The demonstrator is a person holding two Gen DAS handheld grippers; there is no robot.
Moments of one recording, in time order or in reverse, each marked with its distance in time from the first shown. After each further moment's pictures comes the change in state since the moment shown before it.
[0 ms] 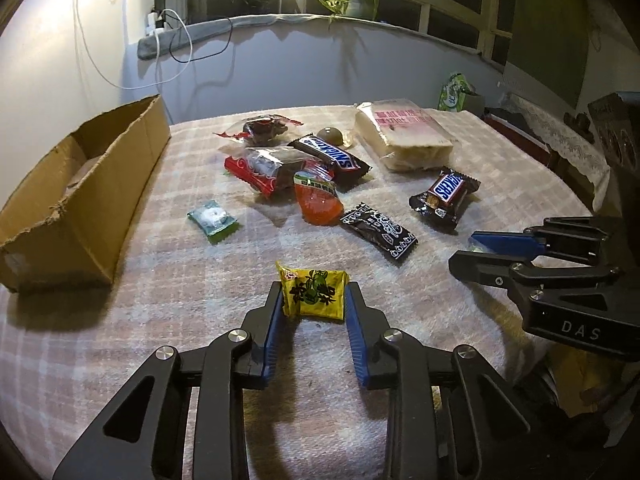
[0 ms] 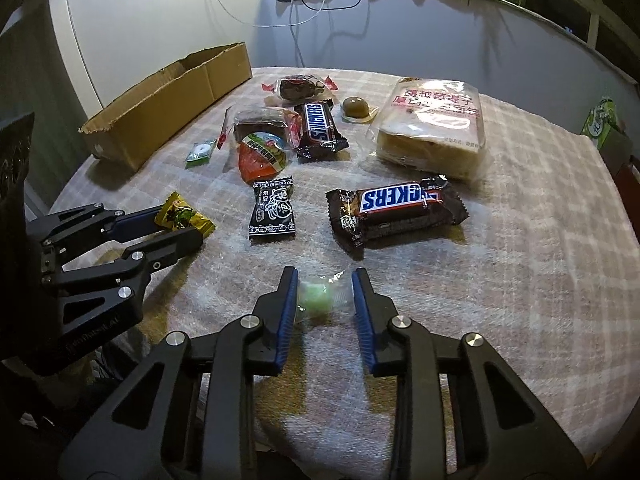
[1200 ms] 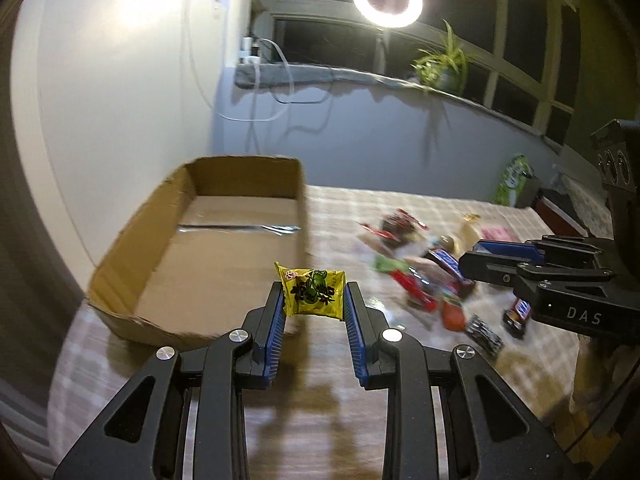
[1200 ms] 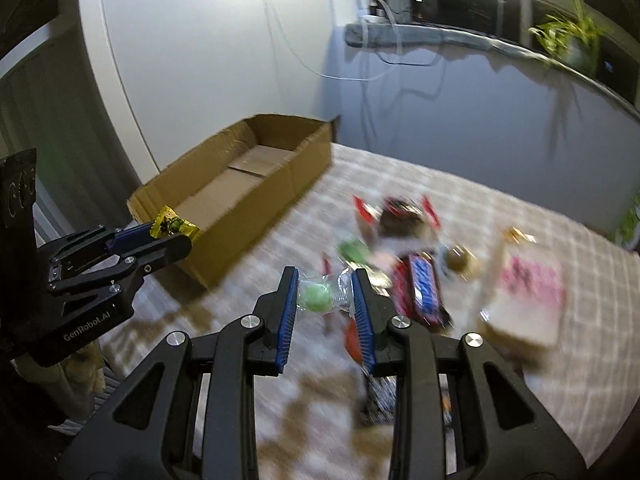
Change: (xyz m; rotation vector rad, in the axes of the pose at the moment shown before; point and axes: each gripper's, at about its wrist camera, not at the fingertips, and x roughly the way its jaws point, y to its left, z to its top) left arm -0.056 0.119 0.046 -0.192 -0.155 0.141; right arm 0.011 0.080 0.123 -0.150 -0.109 0.138
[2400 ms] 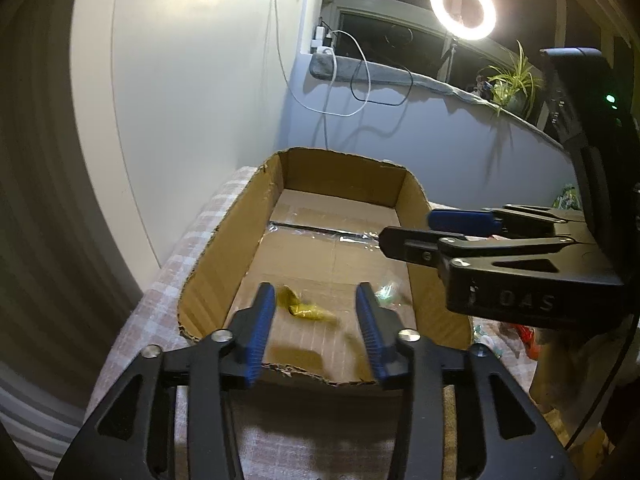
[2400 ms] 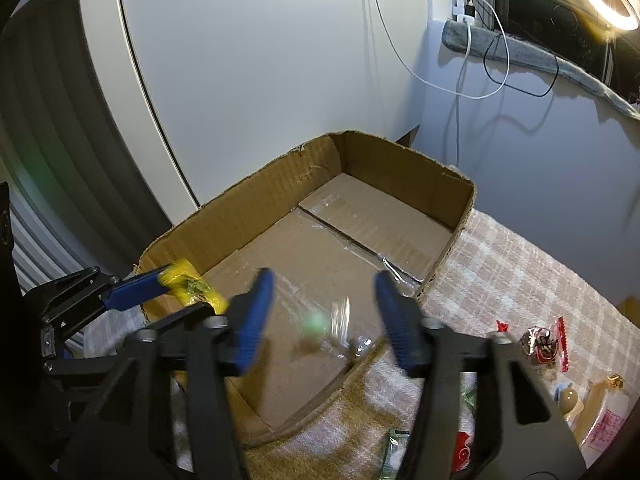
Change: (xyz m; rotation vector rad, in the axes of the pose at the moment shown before) left arm 0.019 0.084 0.007 -0.131 0.020 0.118; right arm 0.113 0.086 0.083 -0.143 0.052 0.121
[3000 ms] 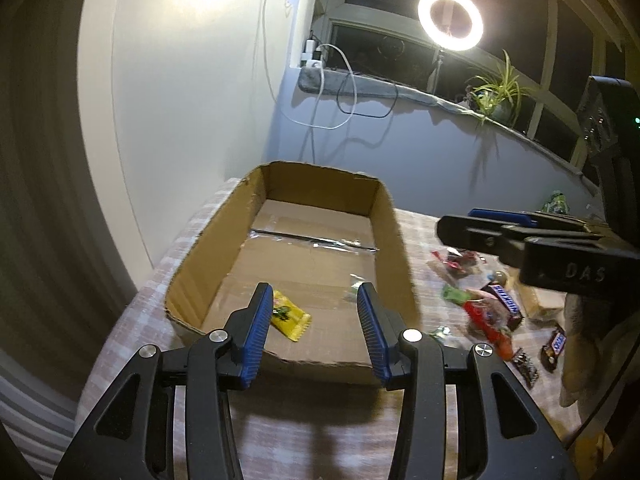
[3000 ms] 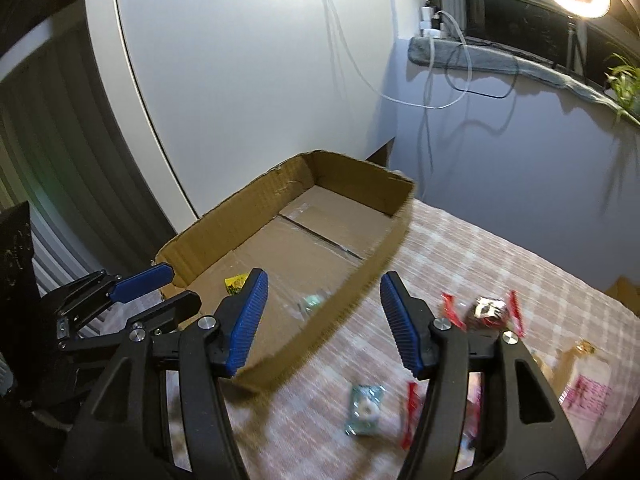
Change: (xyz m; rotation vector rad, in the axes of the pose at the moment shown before) left arm -0.026 -0.022 -0.002 0.005 -0.036 -0.031; right arm -0.067 -0.029 -0.020 0.074 -0.067 -0.021
